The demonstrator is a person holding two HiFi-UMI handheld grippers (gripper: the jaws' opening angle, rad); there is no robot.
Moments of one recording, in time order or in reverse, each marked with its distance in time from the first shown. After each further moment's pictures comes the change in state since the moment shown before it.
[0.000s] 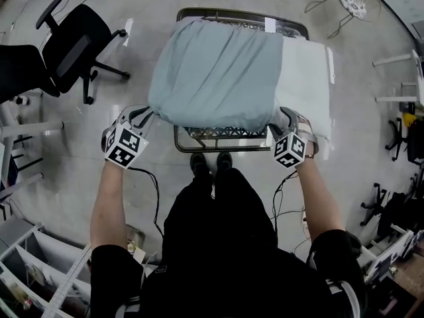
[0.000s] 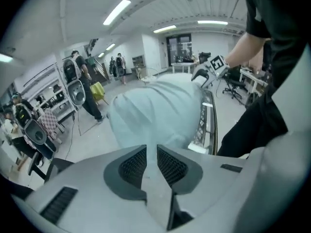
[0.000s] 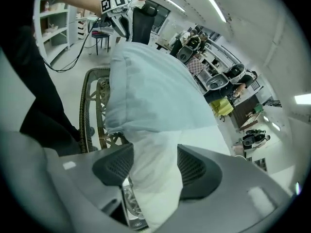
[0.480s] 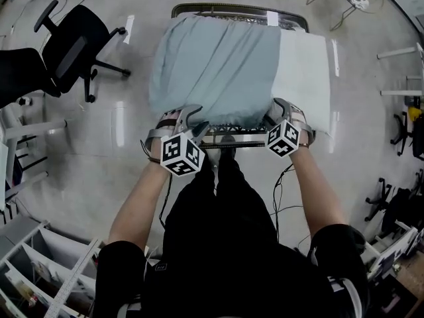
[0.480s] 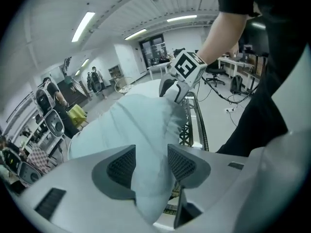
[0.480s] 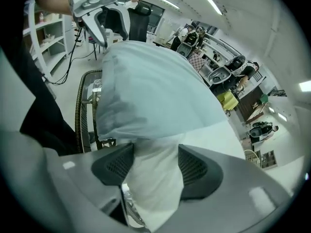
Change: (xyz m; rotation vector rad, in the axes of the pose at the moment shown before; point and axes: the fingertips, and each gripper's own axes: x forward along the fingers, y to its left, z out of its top) left arm 0.061 -0.126 0.118 0.289 -0.056 -0.057; right arm 0.026 0.000 0.004 0.068 -0.005 0.062
